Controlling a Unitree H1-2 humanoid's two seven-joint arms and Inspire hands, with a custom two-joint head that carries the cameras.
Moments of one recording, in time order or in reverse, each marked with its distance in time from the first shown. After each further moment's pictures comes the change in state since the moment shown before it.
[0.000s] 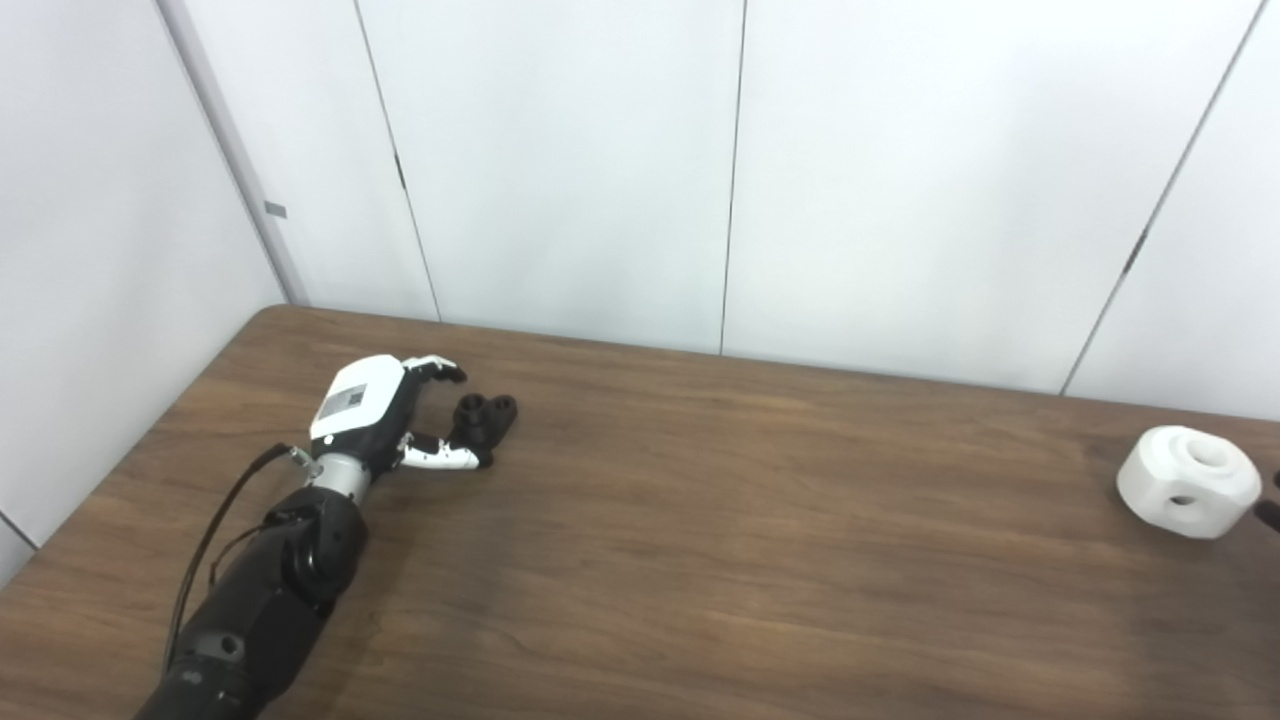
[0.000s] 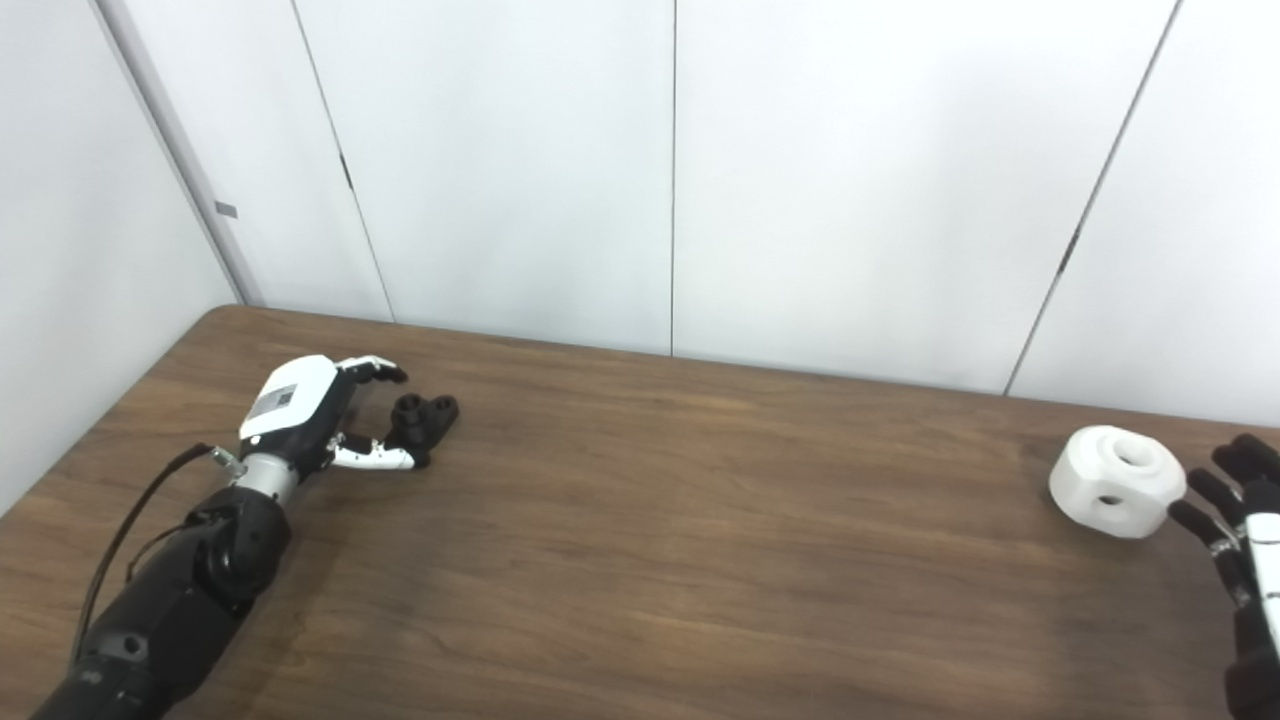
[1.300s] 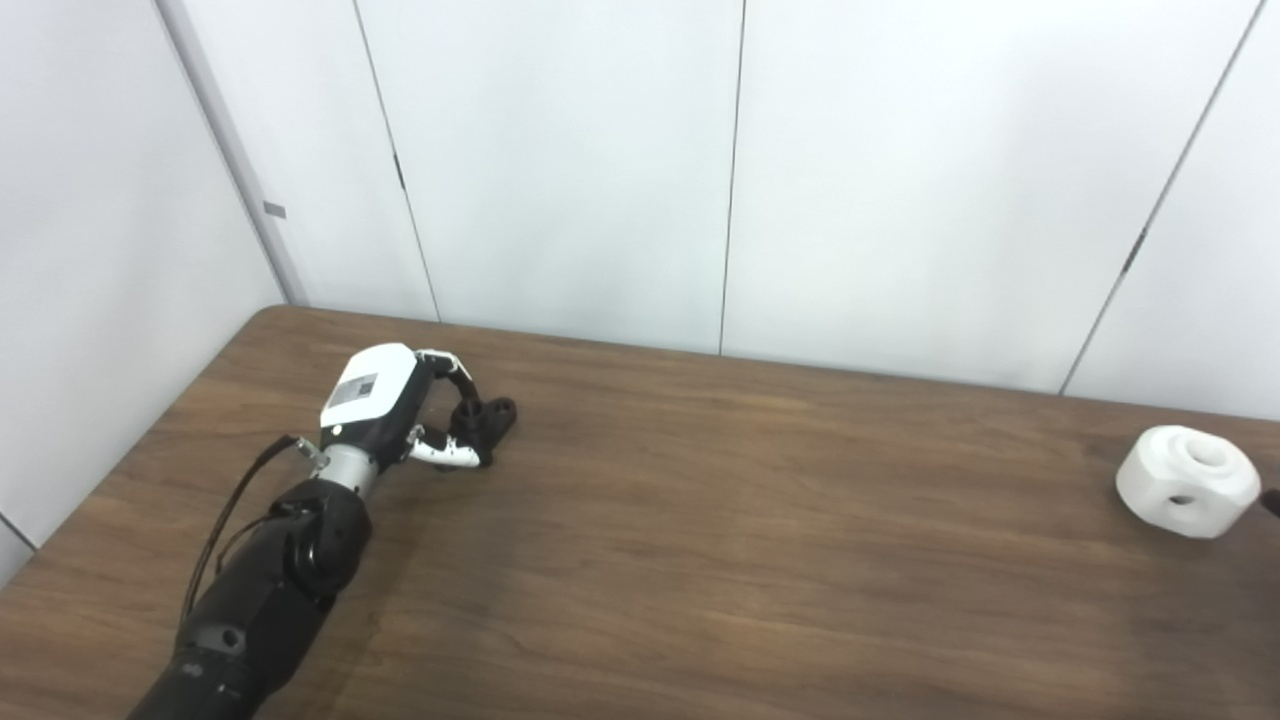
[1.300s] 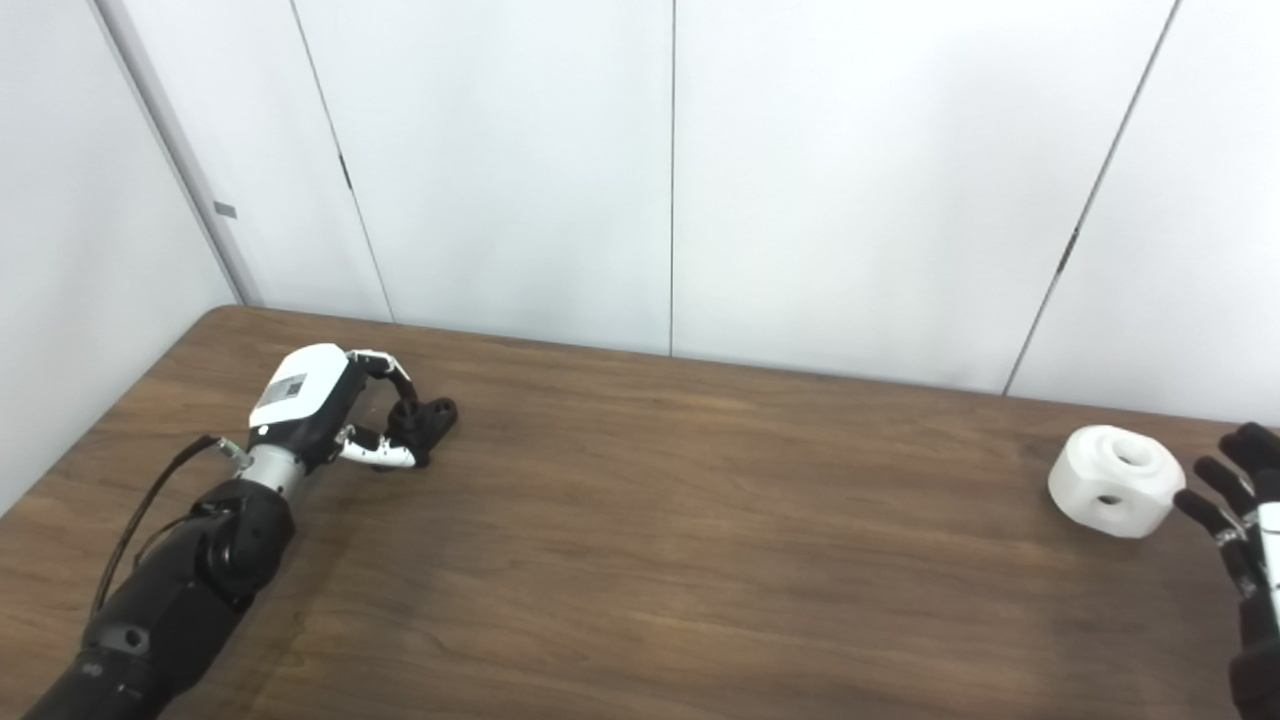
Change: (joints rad) left arm -0.006 0.009 -0.010 -0.001 0.003 -0.119 0.032; right arm -0.008 0.000 0.000 -0.031 -0.002 0.018 -0.013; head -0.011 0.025
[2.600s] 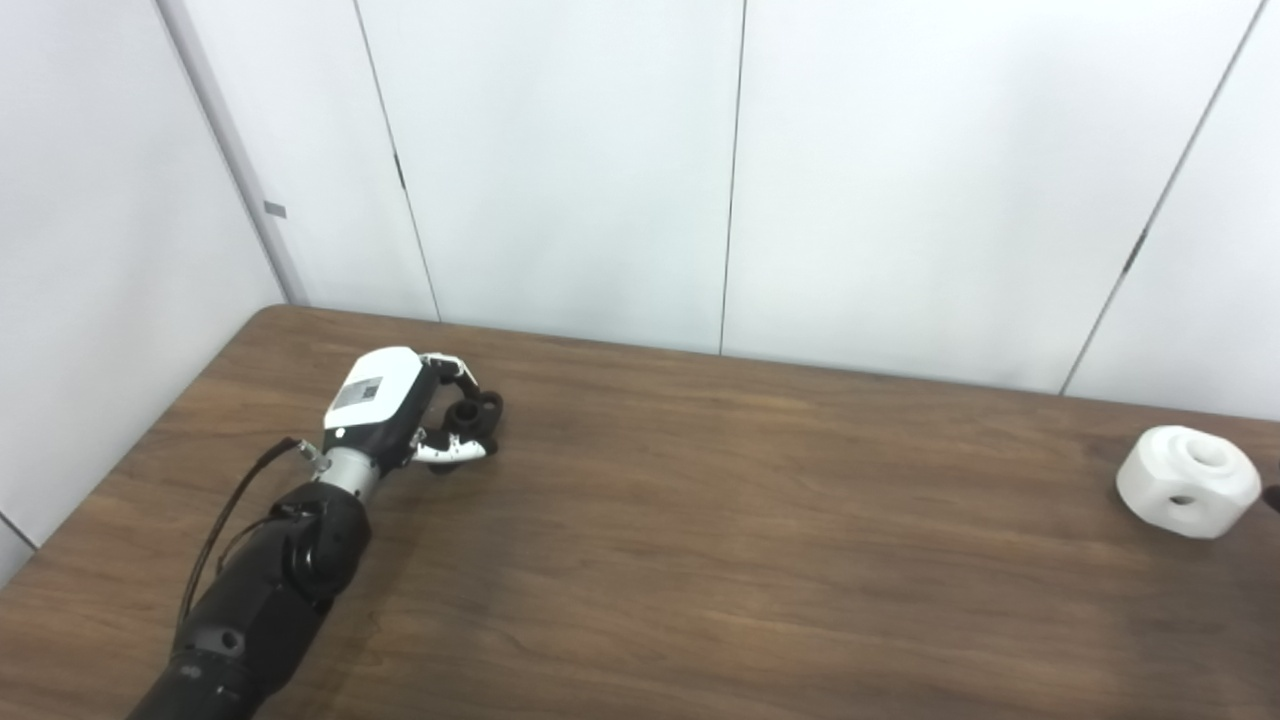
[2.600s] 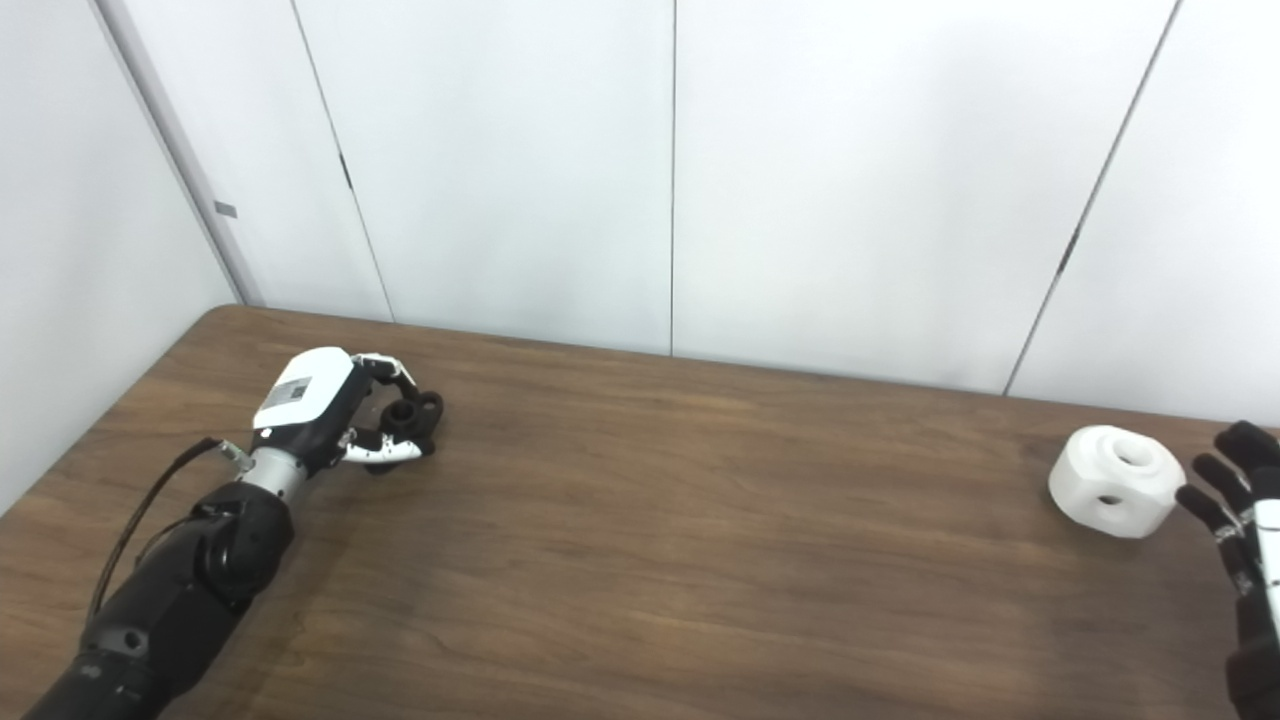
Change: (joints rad) left arm 0.003 0.000 0.005 0.005 0.008 -0.021 -0.003; right arm -0.003 0.001 0.007 0.000 -0.014 -0.002 -0.001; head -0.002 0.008
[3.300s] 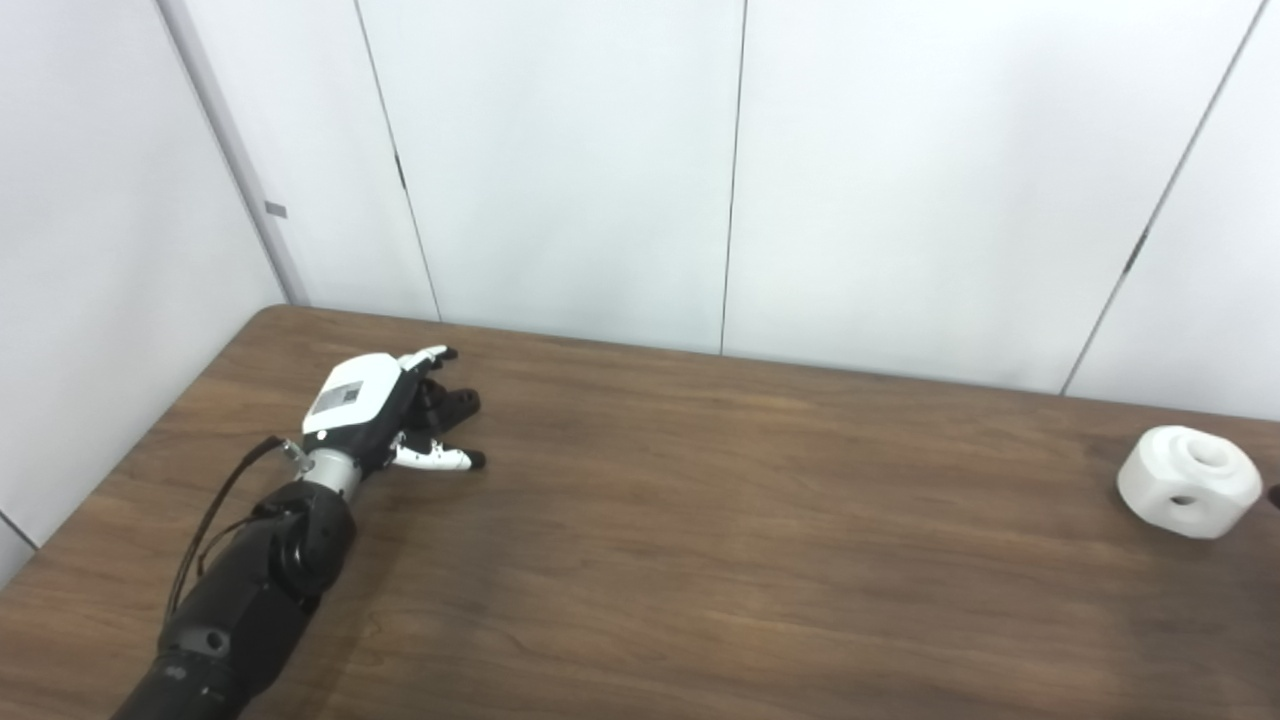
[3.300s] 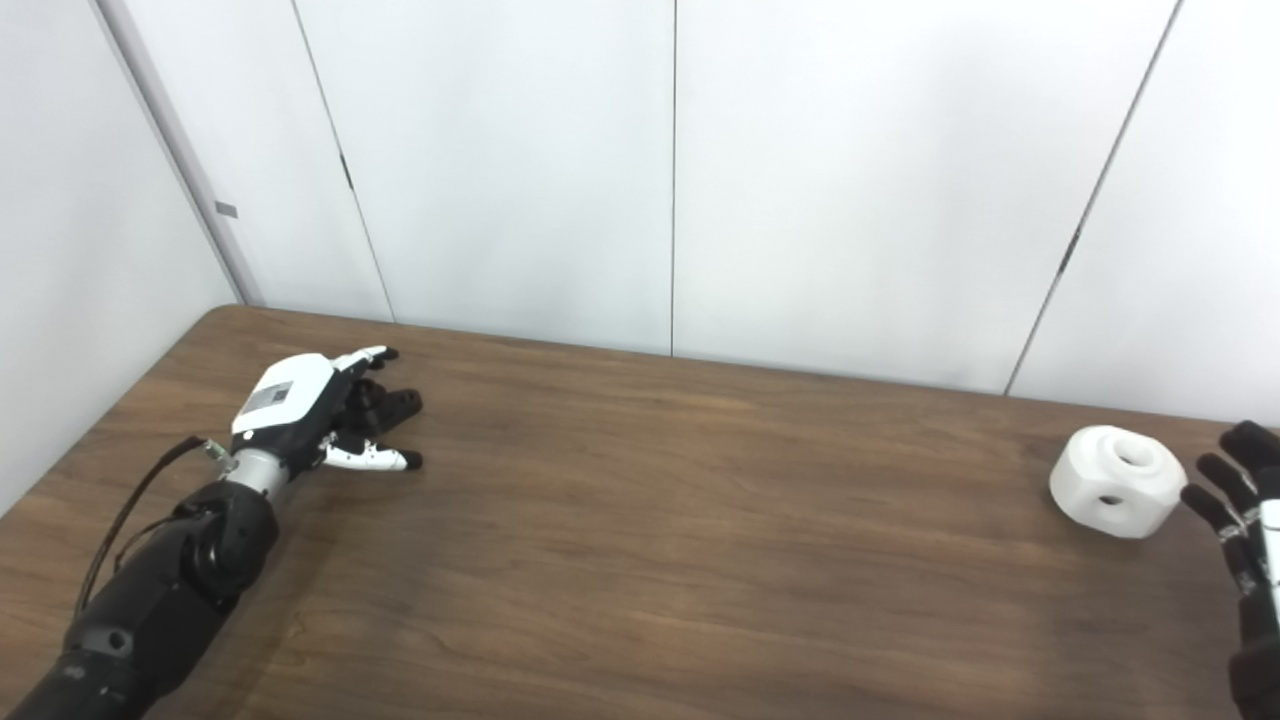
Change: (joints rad) left arm 0.011 0.024 0.000 -0.013 -0.002 0.085 -0.055; right arm -0.002 -0.001 -0.003 0.000 0.007 0.001 -0.001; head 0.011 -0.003
